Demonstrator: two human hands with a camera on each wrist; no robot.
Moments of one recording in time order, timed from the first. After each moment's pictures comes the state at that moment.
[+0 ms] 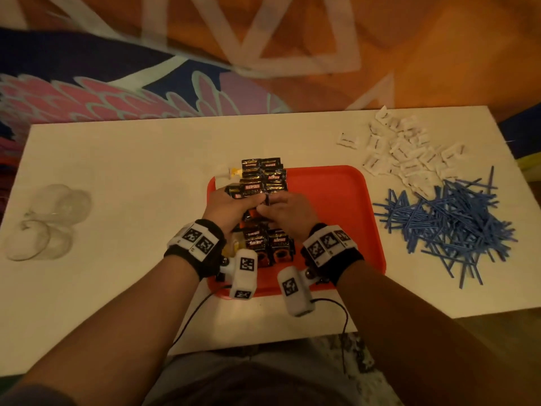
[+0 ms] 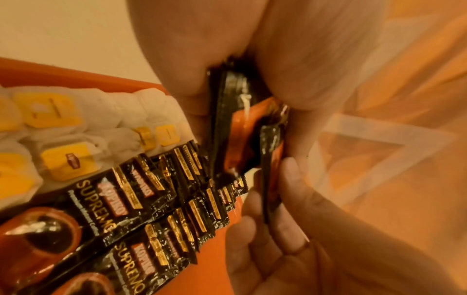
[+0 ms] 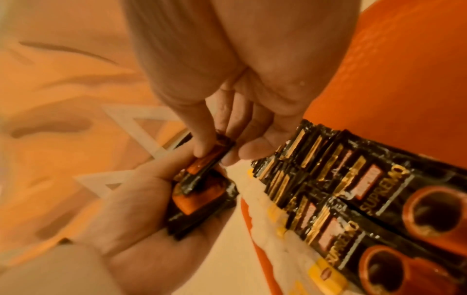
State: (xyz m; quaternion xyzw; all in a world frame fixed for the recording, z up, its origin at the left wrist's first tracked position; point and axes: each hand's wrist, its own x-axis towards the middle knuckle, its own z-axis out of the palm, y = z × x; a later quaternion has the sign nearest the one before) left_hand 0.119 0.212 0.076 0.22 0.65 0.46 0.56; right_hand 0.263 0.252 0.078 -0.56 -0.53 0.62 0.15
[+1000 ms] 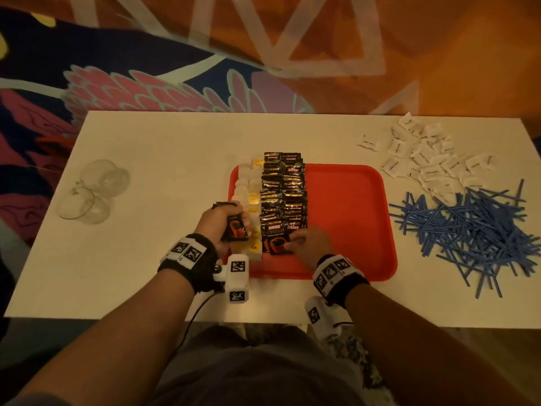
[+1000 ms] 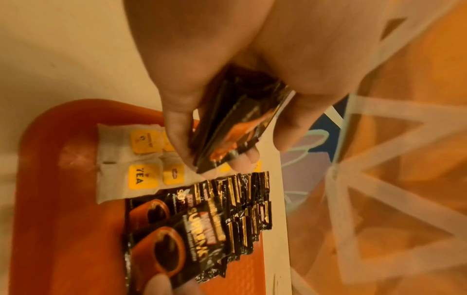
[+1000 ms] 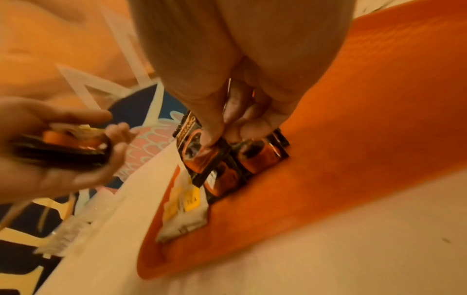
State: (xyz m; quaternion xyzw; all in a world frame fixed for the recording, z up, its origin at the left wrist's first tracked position) left_hand 0.102 0.137 0.063 -0.02 0.62 0.50 0.60; right_hand 0.307 0.188 0.018 -0.59 -0.64 0.49 0.03
